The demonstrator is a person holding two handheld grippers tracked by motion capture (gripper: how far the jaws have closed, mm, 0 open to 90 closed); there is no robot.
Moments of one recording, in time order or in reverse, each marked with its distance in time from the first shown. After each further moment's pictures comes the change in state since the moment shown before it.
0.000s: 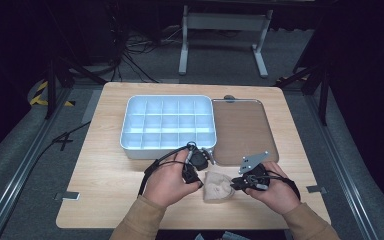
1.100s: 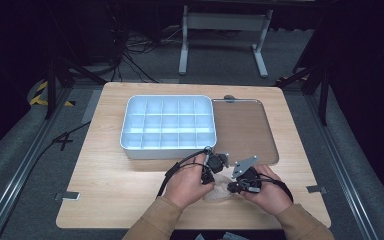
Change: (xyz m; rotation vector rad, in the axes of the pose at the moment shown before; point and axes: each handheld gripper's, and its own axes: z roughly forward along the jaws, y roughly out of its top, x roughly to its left) left arm -0.004 0.036 0.060 0.092 -0.041 -0.031; right arm 0.000 -0.003 0.029 0.072 0.002 -0.031
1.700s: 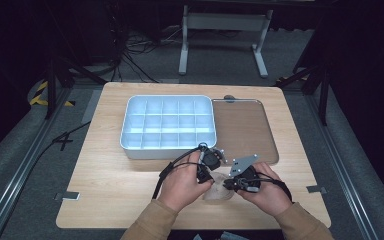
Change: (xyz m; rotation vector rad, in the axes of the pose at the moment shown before) left arm -0.007 -0.008 -0.029 -0.102 0.017 -0.001; right arm 0.013 0.018 -0.018 -0.065 -0.027 -0.043
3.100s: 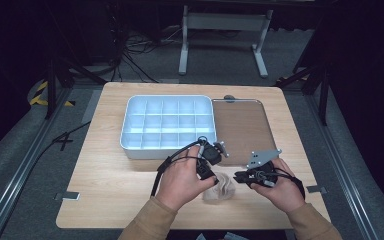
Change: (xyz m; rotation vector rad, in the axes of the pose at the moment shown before) left arm -0.001 -0.003 -0.038 -0.047 -0.049 -0.039; right arm -0.020 -0.020 -0.028 -0.134 -0.026 0.099
